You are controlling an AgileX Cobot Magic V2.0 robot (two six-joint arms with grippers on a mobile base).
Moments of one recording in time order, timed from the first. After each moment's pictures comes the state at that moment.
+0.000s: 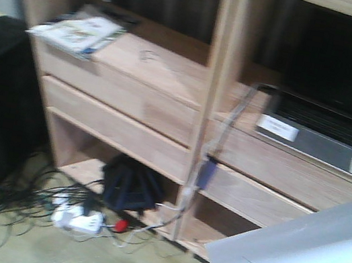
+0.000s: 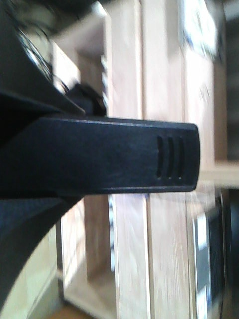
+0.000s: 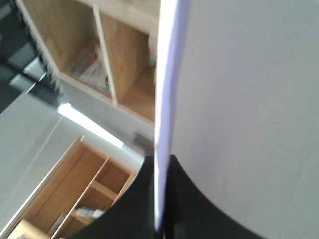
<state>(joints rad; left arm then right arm) -0.49 0.19 -0.44 0.05 0.72 -0.07 0.29 0.07 -0.06 -0.18 -0.25 1.33</state>
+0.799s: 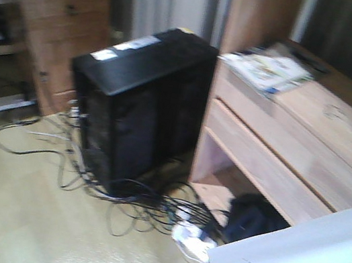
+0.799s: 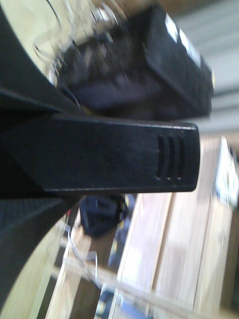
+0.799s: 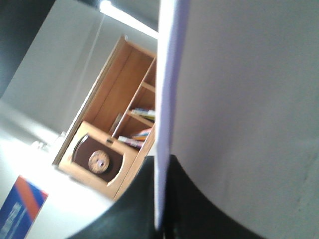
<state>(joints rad) -0.49 0.19 -0.44 0.05 0.72 -0.07 0.29 0.07 -0.06 -0.18 -0.25 1.33</state>
